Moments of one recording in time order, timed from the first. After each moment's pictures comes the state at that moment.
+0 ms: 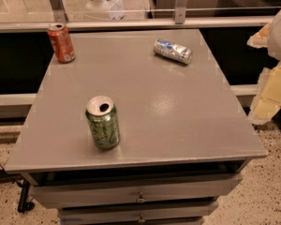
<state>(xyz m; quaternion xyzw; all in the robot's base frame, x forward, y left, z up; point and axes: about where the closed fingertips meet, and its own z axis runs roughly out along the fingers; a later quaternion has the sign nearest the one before) 0.438 -0.216 0.978 -0.60 0.78 -0.04 0.16</state>
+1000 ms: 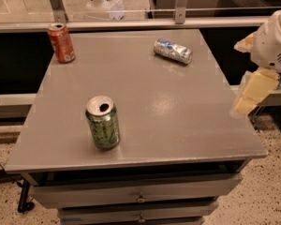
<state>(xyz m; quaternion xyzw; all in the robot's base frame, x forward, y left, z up) 0.480 -0.217 0.943 -0.60 0.78 -0.01 0.20</state>
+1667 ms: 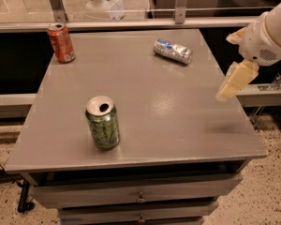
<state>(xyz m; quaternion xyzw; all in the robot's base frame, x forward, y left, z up) 0.550 -0.217 0.925 -0.58 0.77 0.00 0.28</state>
